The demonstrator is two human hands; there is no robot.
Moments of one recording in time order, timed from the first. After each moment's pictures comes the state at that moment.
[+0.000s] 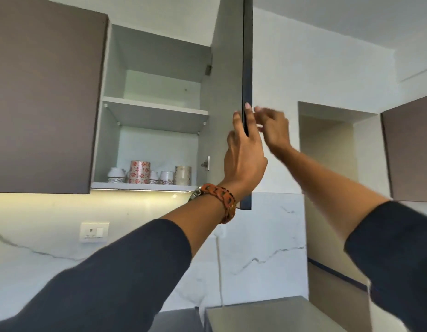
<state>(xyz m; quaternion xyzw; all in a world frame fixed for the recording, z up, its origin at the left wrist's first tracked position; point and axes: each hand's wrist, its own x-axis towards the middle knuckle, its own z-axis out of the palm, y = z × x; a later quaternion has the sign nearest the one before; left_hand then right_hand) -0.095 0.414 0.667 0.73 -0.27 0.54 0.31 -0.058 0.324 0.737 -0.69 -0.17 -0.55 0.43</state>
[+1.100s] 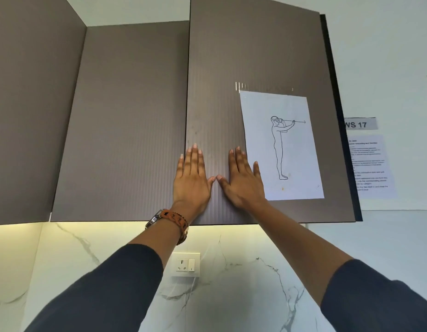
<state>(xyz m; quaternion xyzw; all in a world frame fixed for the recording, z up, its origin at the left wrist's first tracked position) 0.189 0.772 0.663 0.83 0.01 0.55 -0.06 0.222 0.639 0.669 -0.84 -0.17 -0.51 0.10</state>
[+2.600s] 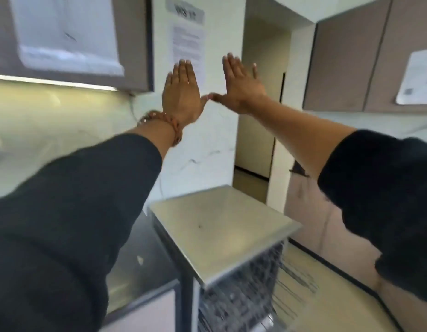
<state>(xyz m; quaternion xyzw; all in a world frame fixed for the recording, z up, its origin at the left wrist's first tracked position) 0.003 0.409 0.556 0.86 -0.29 0.39 0.15 -0.060 0.281 0.587 -0.92 0.12 -0.35 -0.15</state>
